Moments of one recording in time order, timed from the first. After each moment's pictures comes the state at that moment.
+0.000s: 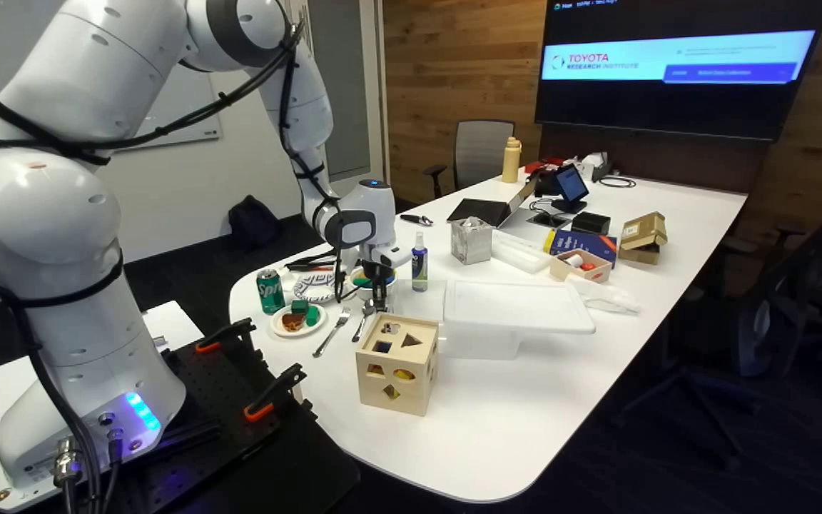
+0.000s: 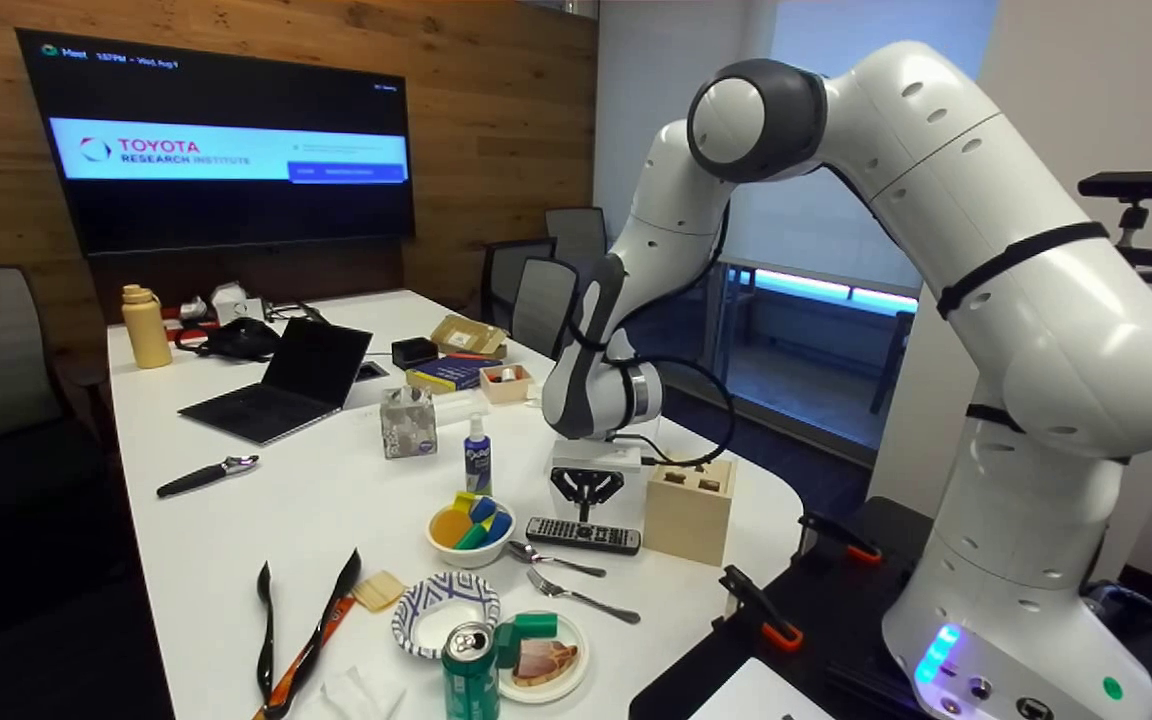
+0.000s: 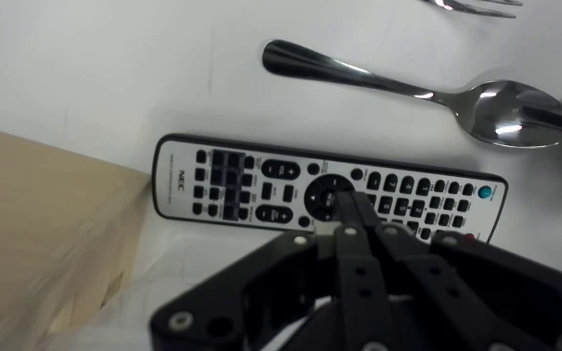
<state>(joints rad) 0.20 0.76 -0.09 -2.16 0.37 2.93 0.50</state>
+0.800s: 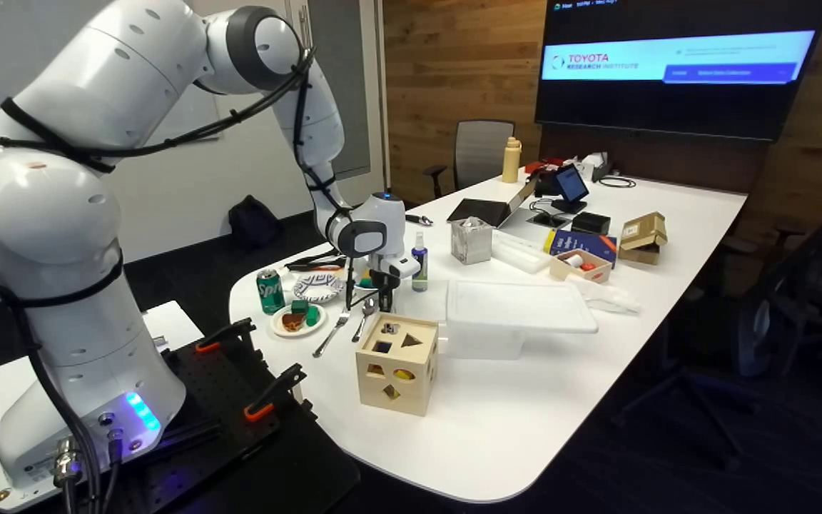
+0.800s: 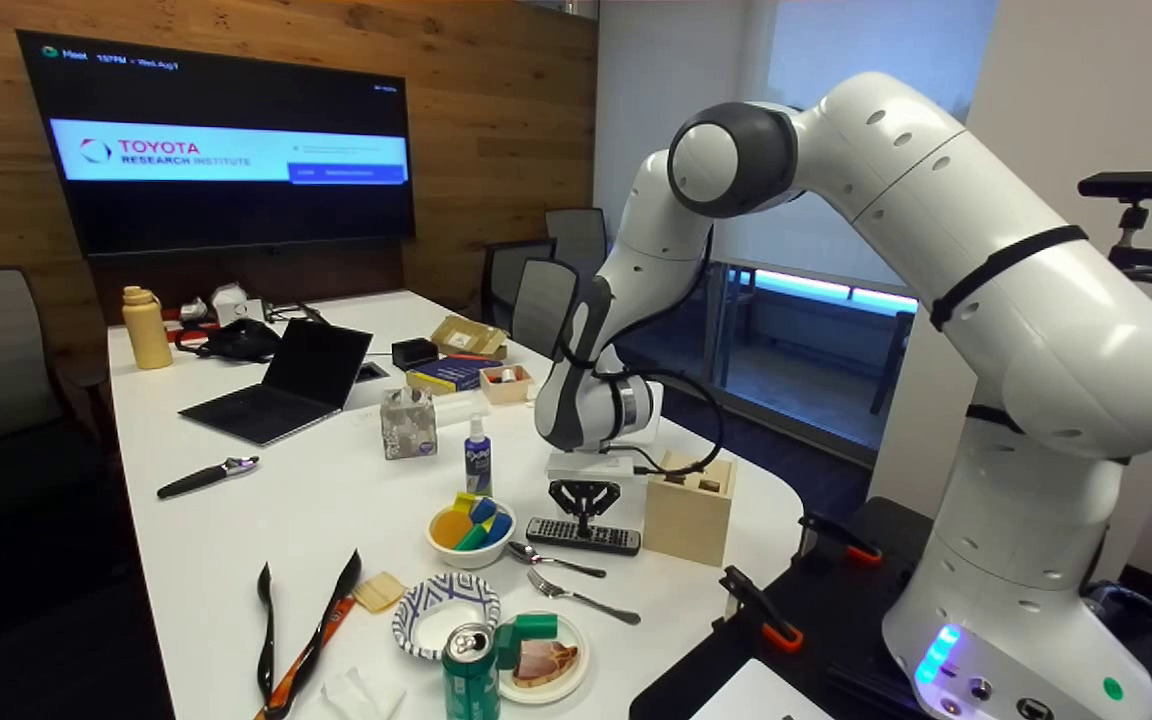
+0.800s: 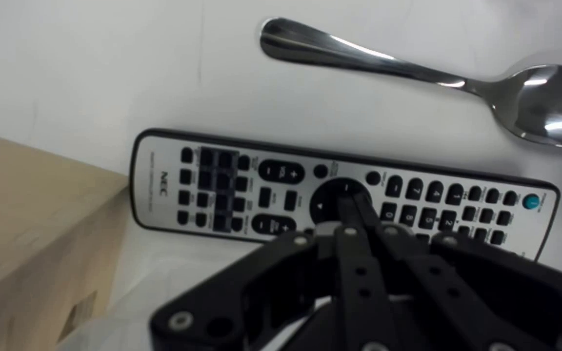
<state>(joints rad) 0.19 0.87 -0.11 -2.03 0.37 2.85 0.50</state>
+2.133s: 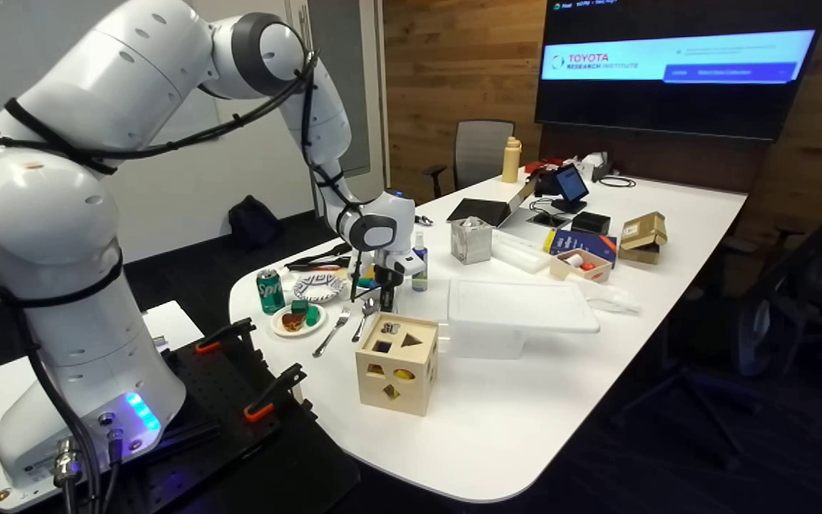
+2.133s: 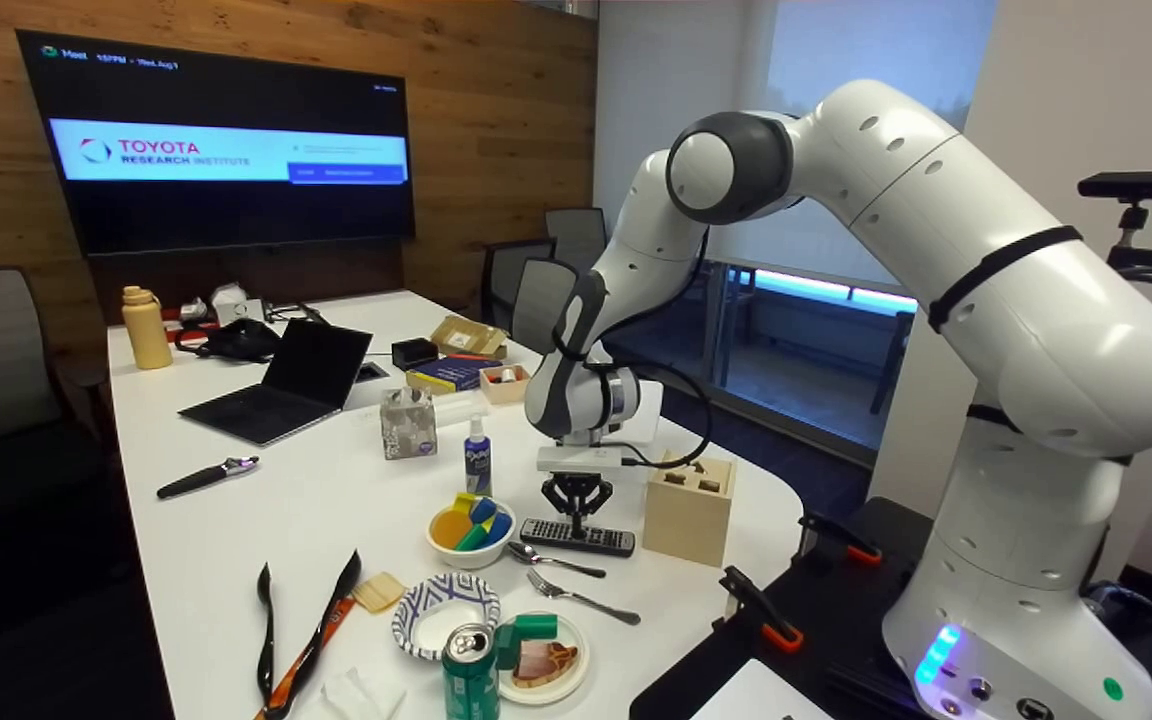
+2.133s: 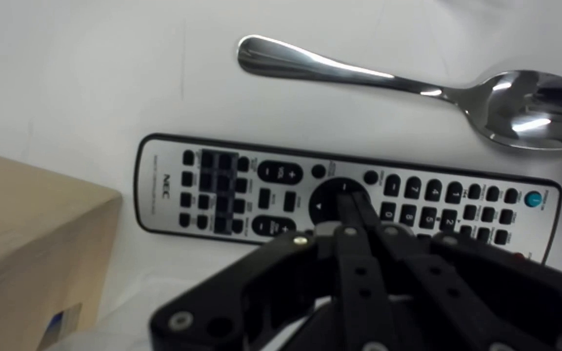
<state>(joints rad) 0.18 0.89 -0.10 -1.93 0.35 2.69 0.54</state>
